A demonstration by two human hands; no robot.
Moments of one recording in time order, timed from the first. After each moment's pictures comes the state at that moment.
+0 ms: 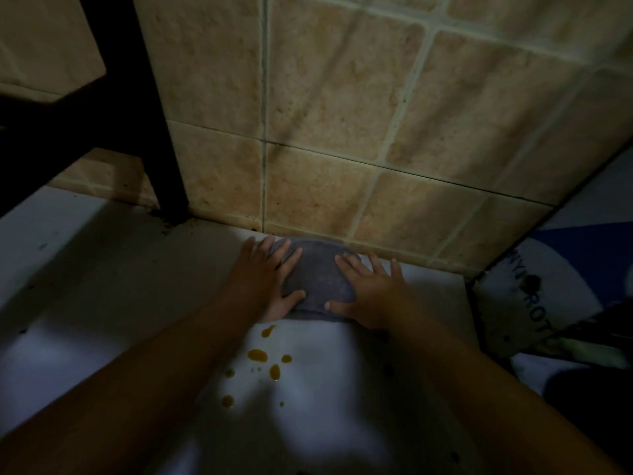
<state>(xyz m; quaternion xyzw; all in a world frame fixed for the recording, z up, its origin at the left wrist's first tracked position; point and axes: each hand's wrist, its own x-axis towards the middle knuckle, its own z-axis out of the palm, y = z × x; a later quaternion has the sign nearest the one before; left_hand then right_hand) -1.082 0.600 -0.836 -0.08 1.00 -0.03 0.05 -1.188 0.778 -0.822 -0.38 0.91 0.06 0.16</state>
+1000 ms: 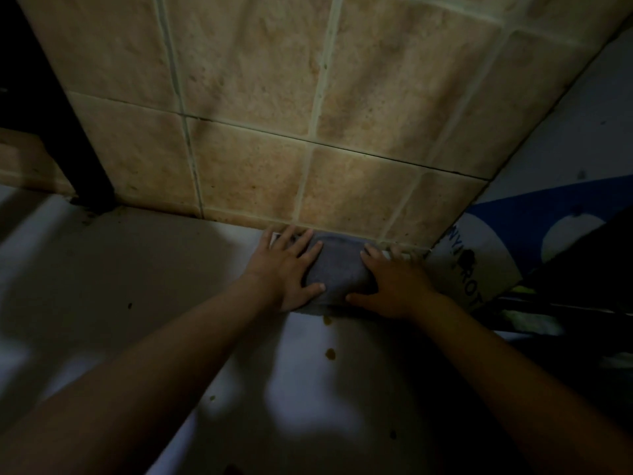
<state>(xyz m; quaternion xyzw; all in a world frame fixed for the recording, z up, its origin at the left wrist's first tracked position) -1.143 0.688 -0.822 0.00 1.00 -0.01 0.09 -1.228 0.872 -0.806 -0.31 0.93 0.05 0.17</state>
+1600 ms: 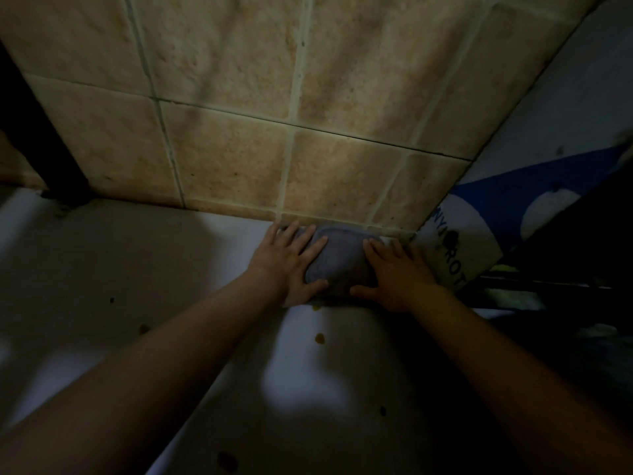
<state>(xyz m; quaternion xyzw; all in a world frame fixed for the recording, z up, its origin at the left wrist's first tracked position) -1.149 0.708 -0.831 0.04 0.99 -0.03 0.10 -1.222 0.892 -0.807 -0.28 0.93 0.14 0.18</state>
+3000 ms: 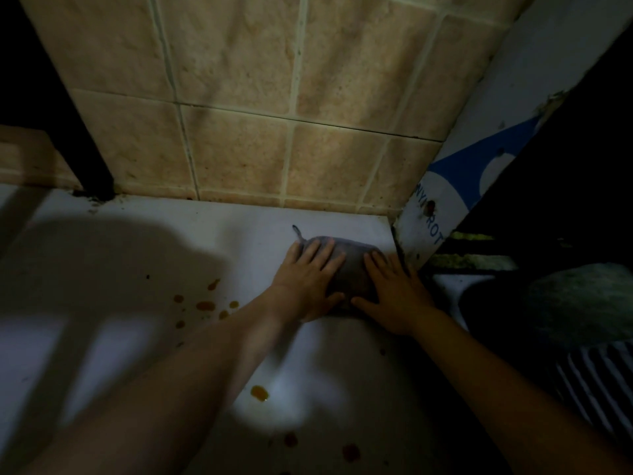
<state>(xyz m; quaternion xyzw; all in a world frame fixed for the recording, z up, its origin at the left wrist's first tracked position) -1.085 0.749 -0.823 0.09 0.99 0.03 0.08 -1.134 0.922 -0.816 -0.24 0.95 0.07 0.16</state>
